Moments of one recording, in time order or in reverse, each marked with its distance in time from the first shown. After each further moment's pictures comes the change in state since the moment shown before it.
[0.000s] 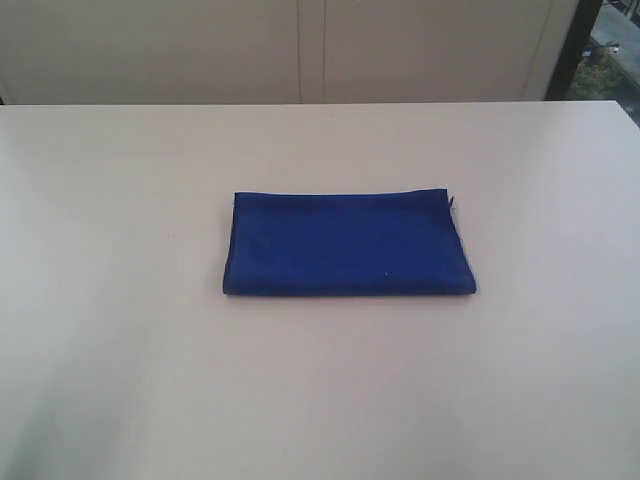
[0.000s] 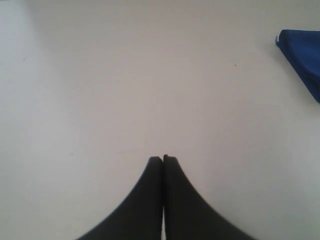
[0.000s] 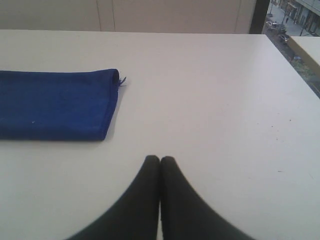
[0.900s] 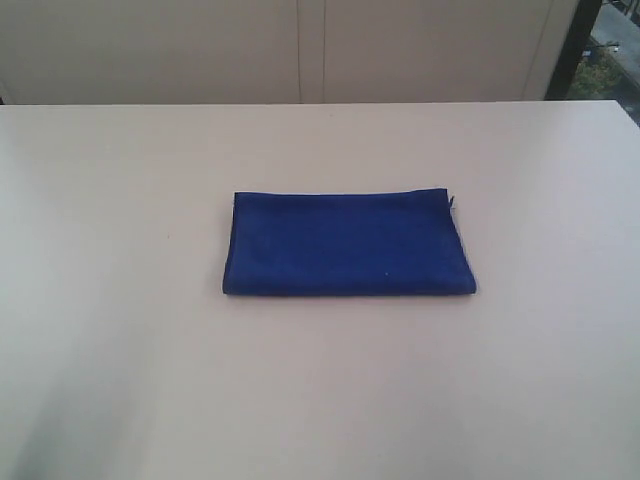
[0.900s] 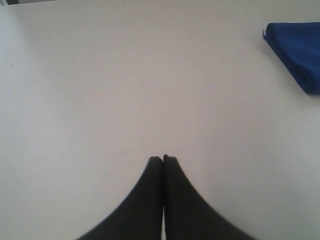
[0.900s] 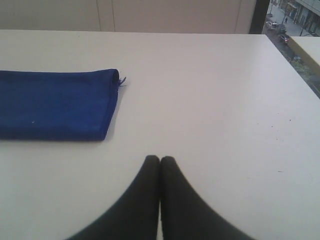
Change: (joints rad) left arm 0.000 0.000 0.000 -0.079 0.011 0.116; right arm 0.000 0.000 0.000 0.000 0.000 0.000
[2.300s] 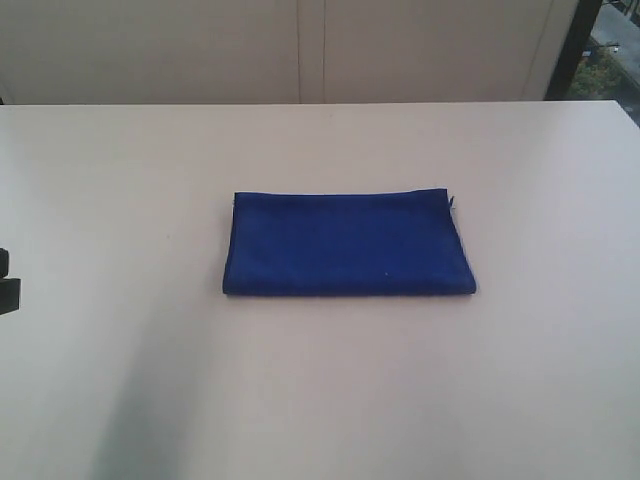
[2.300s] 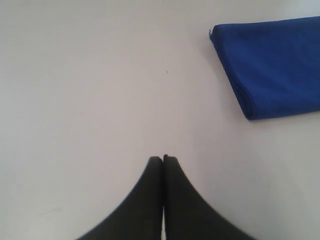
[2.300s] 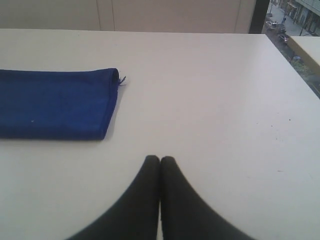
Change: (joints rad) left arm -0.215 0.794 -0.427 -0.053 -0.123 -0.061; right arm 0.000 0.000 0.000 -0.002 0.004 0.000
